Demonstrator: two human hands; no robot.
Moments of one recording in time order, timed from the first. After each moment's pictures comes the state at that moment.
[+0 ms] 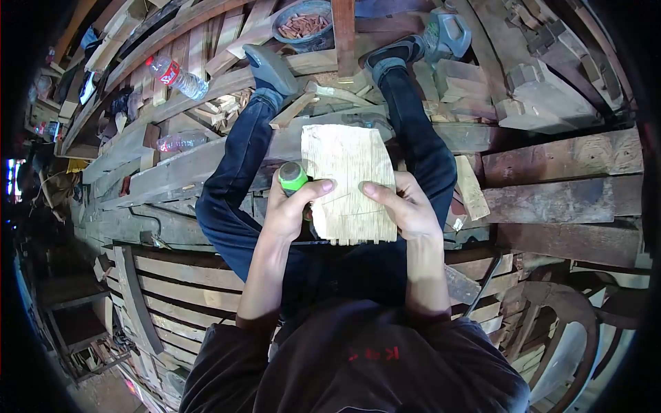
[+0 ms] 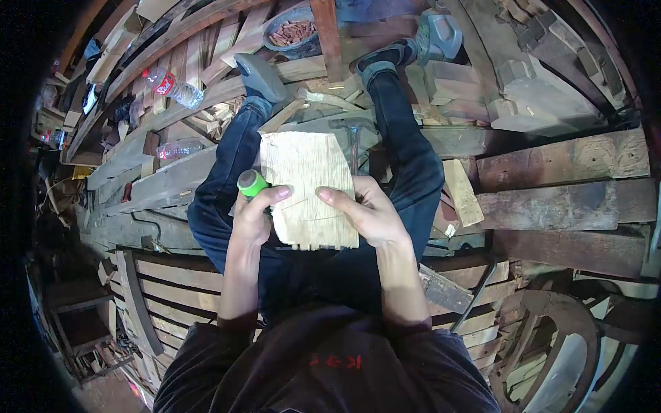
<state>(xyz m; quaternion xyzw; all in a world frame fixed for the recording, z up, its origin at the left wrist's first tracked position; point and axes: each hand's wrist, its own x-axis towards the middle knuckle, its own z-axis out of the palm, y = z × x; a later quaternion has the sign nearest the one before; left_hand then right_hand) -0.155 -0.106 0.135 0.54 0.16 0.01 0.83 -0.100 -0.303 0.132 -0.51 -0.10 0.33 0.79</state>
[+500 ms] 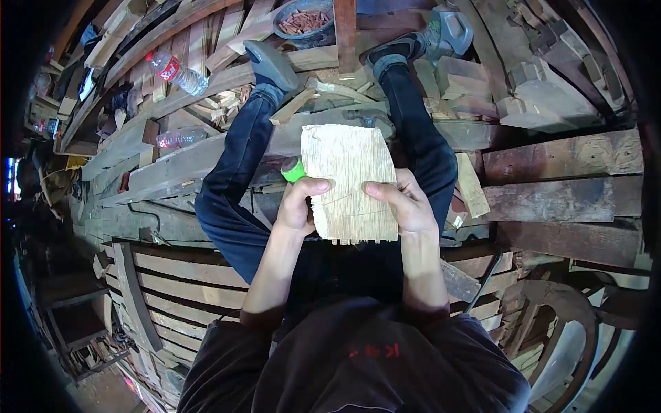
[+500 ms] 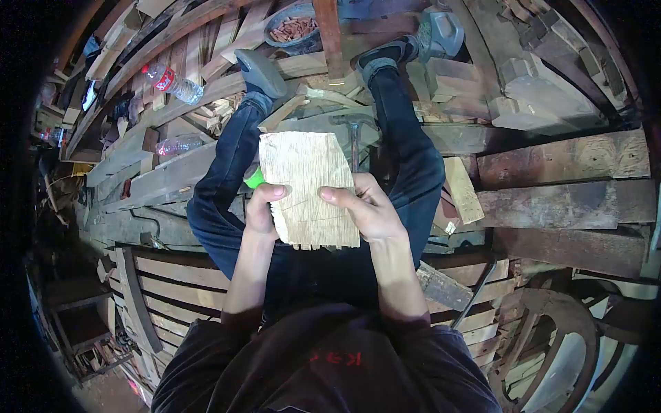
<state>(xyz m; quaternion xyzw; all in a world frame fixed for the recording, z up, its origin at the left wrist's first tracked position) -0.153 -0.114 0.111 0.37 0.08 -0.06 0.92 -0.102 -0.300 0.121 -0.46 -0.09 0.33 0.82</state>
